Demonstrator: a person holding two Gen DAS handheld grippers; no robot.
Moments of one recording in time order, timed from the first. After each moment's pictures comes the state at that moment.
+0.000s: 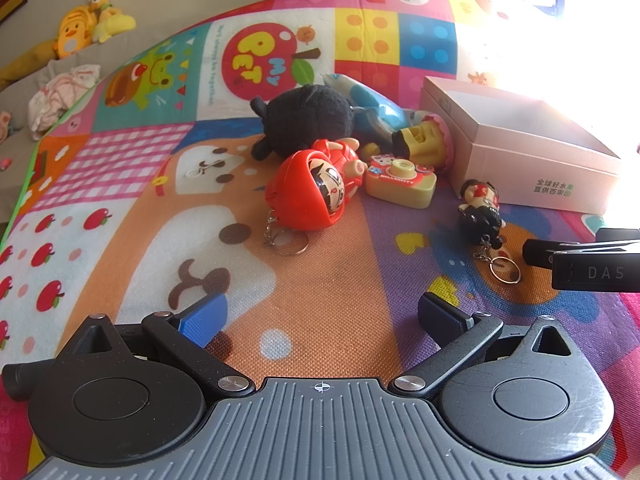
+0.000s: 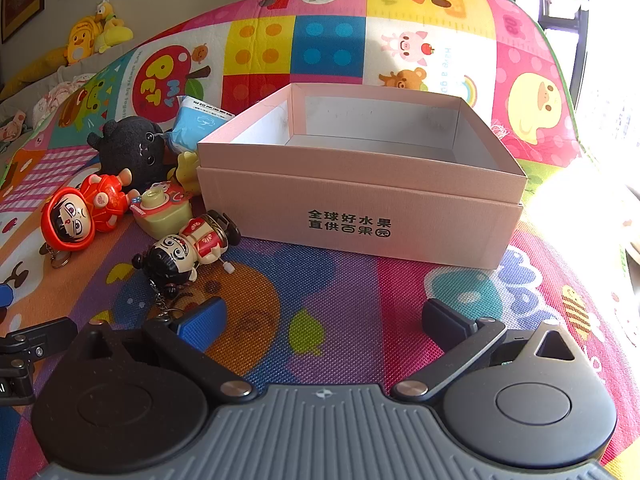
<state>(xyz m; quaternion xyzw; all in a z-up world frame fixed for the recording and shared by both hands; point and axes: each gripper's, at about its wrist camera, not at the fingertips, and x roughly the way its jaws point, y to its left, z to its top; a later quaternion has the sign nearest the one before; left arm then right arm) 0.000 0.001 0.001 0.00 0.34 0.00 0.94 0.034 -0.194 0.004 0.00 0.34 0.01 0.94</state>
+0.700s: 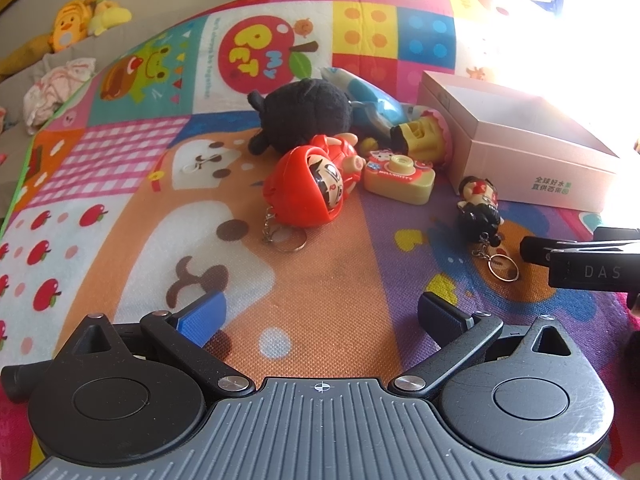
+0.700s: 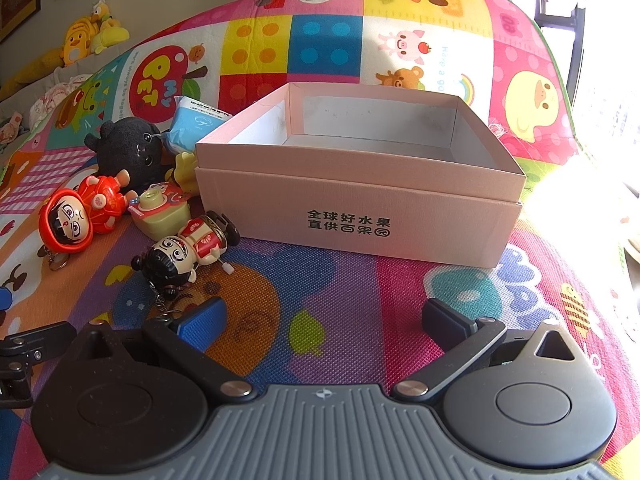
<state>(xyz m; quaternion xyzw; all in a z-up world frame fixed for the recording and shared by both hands) 0.004 0.003 0.000 0.00 0.36 -0.01 0.93 0.029 -0.192 0.004 0.00 0.34 0.01 0.94</state>
